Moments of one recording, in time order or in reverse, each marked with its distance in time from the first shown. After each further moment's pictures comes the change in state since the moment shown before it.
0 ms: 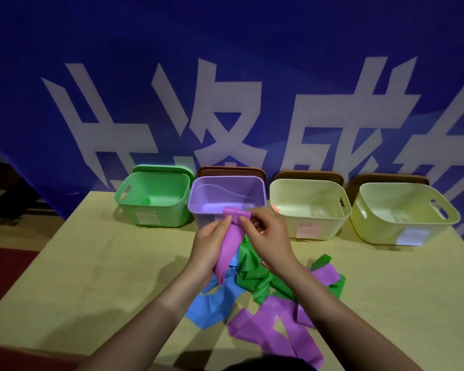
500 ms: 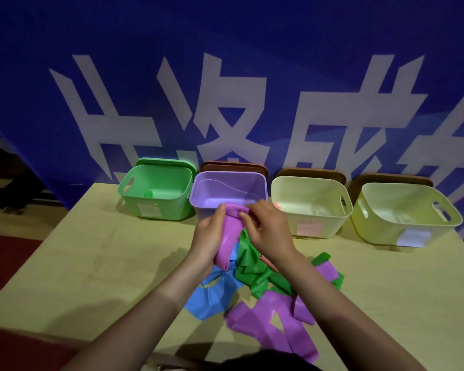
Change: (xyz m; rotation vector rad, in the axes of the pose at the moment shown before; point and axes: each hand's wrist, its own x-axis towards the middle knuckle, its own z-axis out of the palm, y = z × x) left_hand -0.003 0.007 0.005 0.069 0.075 0.004; right_hand 0.006 0.012 -0.004 -0.307 -0.025 -0.324
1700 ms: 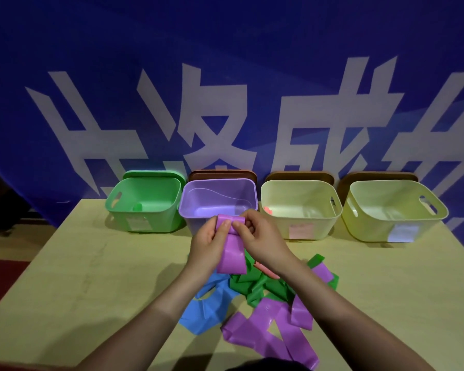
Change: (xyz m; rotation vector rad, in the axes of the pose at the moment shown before) left_hand 0.003 -0.006 0.008 0.147 -0.148 0.208; right_hand 0.005 -0.012 -0.021 0.267 -0.235 0.403
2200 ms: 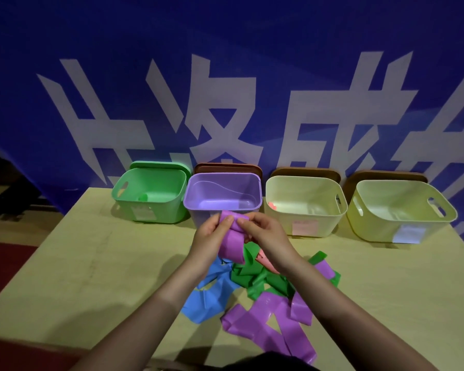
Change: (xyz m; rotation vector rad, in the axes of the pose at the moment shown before) left_hand -0.003 -0.005 0.000 -0.127 -0.016 -0.105; right_hand -0.010 0.008 0.002 0.630 -0.113 0.280
